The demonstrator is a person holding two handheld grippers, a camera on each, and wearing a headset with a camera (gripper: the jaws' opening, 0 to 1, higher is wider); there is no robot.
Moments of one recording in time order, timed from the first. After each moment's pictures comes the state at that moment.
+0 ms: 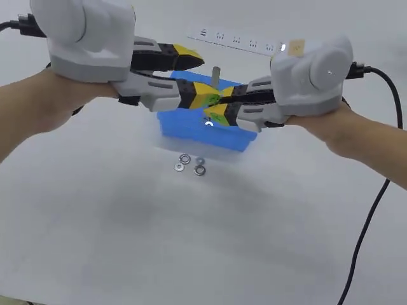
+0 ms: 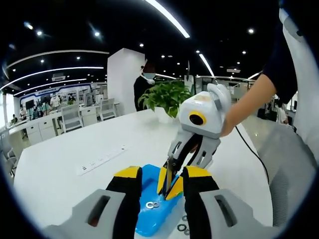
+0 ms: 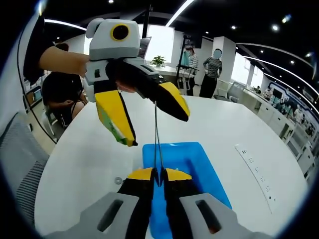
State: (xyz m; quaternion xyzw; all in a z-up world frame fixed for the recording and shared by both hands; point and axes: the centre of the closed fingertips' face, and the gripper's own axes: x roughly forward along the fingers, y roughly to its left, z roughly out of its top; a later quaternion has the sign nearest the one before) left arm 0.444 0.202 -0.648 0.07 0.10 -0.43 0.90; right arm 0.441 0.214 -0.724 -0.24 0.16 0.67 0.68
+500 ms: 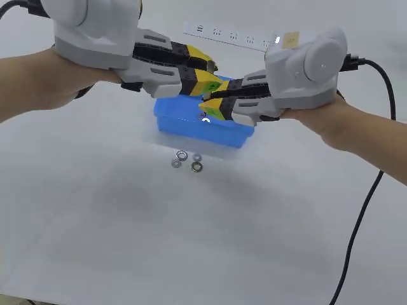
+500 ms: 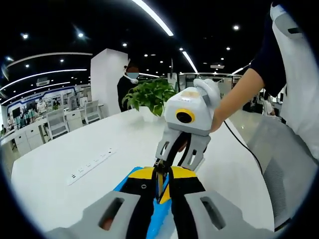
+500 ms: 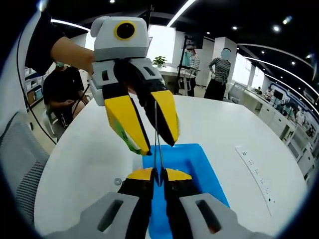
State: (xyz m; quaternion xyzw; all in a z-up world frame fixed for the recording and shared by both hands) left arm 0.443 0.186 -0.657 0.10 0.10 -0.50 0.85; right arm 0.443 0.216 -0.722 -0.24 0.15 0.68 0.68
